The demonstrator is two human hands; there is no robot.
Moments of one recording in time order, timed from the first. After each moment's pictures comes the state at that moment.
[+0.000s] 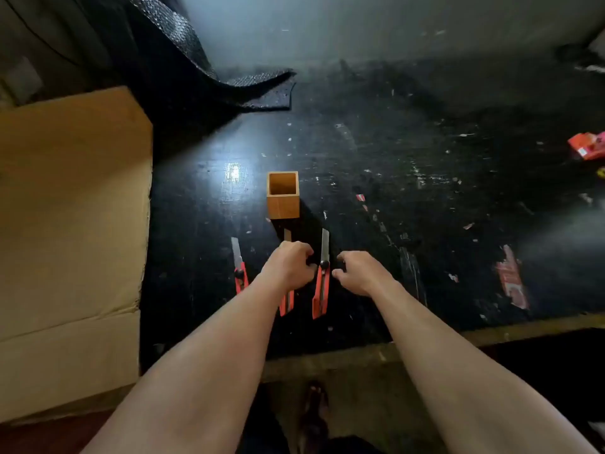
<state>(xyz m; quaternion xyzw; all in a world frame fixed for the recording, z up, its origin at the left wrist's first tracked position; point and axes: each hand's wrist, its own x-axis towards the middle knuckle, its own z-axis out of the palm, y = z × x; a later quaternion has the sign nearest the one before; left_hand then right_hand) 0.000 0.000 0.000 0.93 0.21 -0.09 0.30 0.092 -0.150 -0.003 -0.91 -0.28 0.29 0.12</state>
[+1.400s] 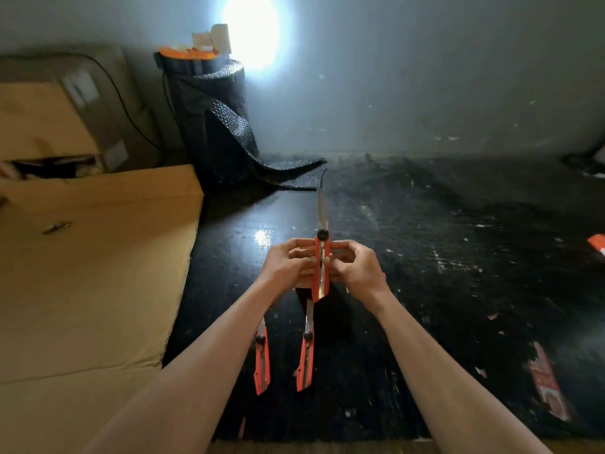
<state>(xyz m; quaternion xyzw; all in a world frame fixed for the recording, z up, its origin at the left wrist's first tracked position) 0.004 0.062 0.114 0.64 0.27 0.13 0.71 0.108 -0.070 0.103 -0.74 -0.27 0.22 0.58</state>
